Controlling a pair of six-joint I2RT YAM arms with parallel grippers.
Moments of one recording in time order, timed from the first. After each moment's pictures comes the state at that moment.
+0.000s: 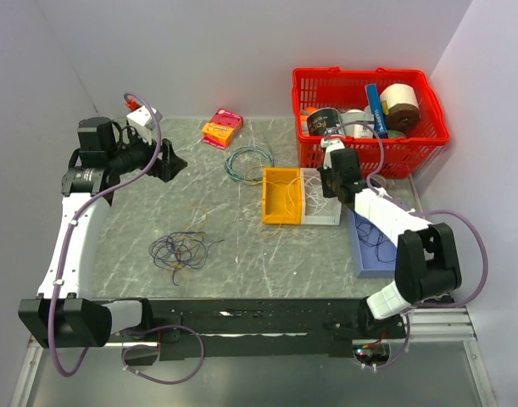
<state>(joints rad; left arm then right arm) 0.01 1.22 1.33 -0.55 0.68 0.20 0.26 1.51 1.00 -0.21 0.10 -0.02</state>
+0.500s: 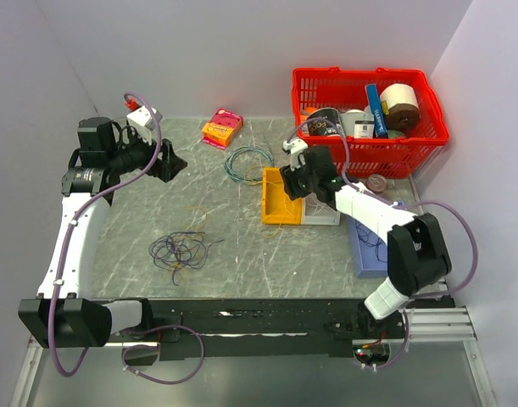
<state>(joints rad) 0.01 1.22 1.33 -0.55 0.67 0.20 0.43 1.56 1.08 -0.18 -0.11 -0.10</state>
